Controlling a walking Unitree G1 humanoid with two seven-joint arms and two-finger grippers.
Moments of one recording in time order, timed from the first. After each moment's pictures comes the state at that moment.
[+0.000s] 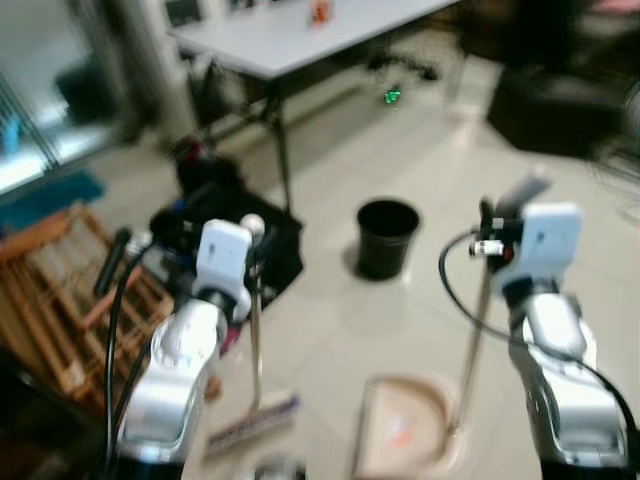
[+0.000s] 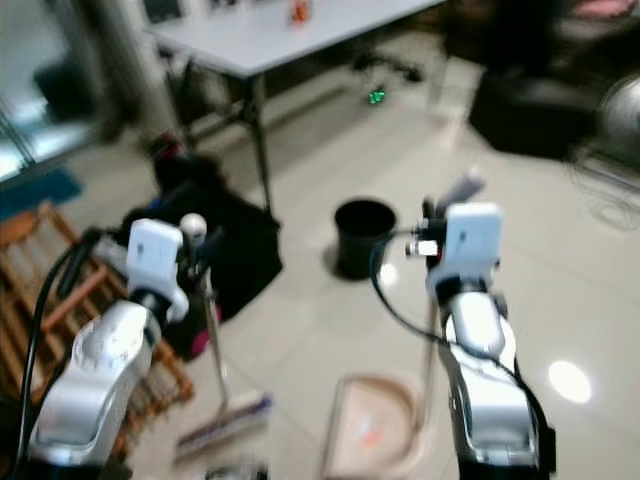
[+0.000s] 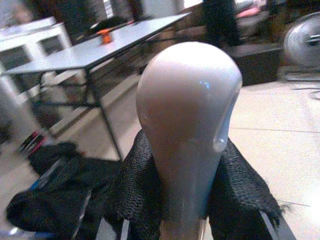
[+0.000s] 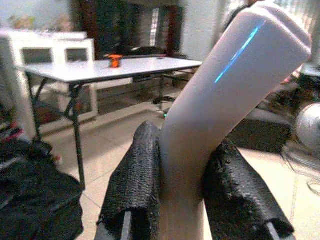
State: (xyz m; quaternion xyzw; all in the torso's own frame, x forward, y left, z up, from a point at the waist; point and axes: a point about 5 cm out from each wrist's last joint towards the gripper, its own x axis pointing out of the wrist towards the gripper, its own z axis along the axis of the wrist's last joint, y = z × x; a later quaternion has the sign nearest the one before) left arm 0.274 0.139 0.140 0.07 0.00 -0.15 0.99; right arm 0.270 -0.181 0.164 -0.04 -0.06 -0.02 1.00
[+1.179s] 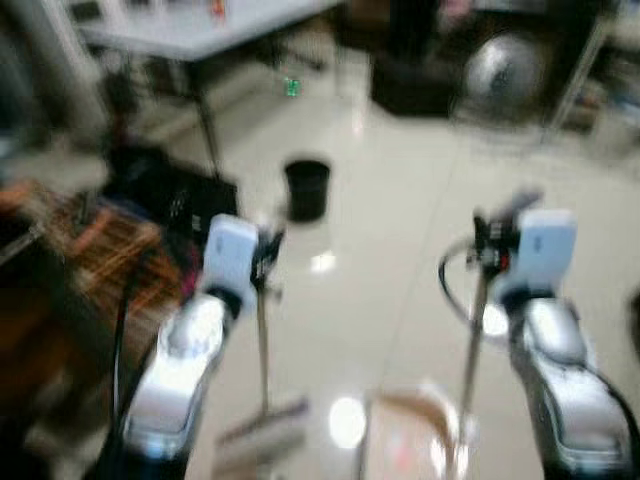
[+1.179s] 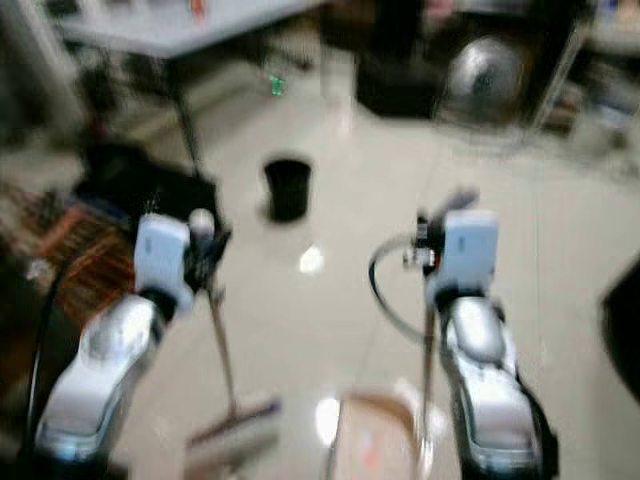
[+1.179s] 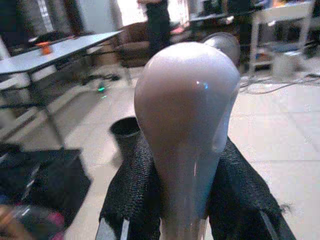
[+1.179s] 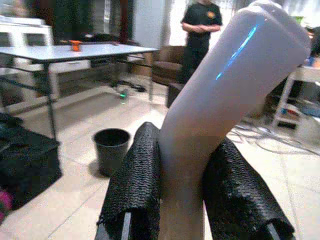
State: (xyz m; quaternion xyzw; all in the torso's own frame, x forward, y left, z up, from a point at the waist) left arm 0.277 0.134 0.138 0.06 0.00 -0.15 0.99; right arm 0.269 -0.183 0.159 -0.05 -0.03 -0.01 1.00
